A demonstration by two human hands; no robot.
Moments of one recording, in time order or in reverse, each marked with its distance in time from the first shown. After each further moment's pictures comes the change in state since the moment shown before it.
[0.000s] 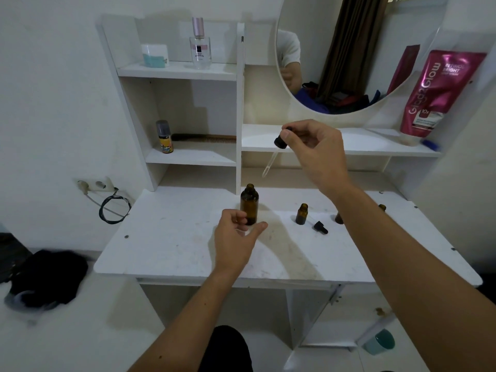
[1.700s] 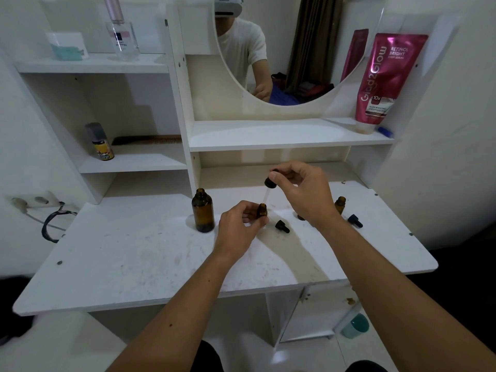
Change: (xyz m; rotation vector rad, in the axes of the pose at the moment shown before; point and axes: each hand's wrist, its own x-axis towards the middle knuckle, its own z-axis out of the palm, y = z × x) left_hand 0.035 0.005 0.102 0.131 -0.330 0.158; right_hand -0.046 0.079 -0.059 -0.140 -0.039 0.177
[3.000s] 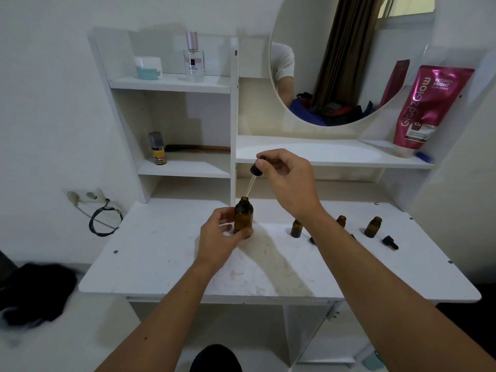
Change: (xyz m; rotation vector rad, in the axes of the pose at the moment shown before) left_hand -0.029 -0.026 -0.112 -0.175 0.176 -0.132; right_hand 0.021 -0.078 0.084 0.151 -0.031 -0.162
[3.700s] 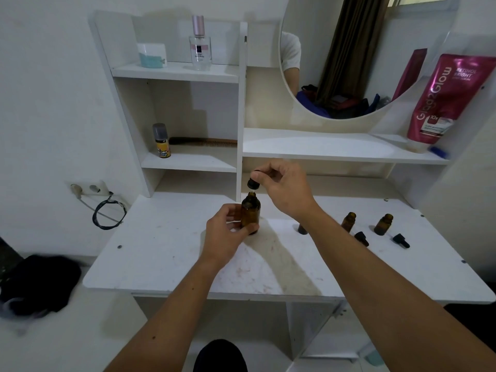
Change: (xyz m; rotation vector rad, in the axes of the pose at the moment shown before) left_hand 0.005 -0.003 0.000 0.027 -0.012 -0.006; right_hand 0.002 0.022 0.023 -0.128 -0.146 0.148
